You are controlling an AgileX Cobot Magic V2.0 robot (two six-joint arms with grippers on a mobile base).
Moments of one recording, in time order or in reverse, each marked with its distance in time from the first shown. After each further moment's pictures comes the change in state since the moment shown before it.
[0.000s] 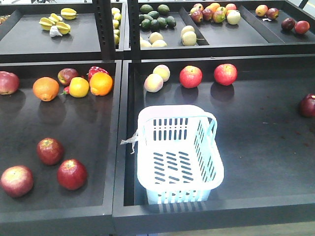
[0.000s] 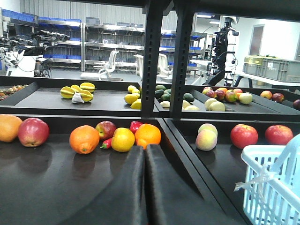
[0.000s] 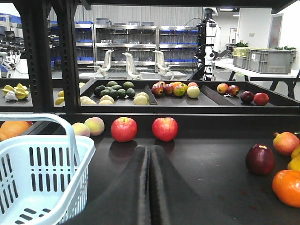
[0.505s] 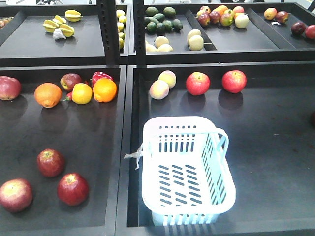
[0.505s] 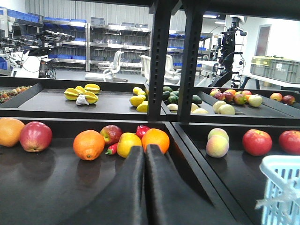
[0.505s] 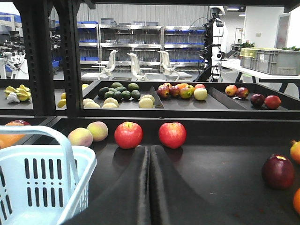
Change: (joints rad) left arm 0.000 0.000 0.000 0.000 0.000 0.000; right arm 0.000 0.000 0.000 0.000 0.000 0.000
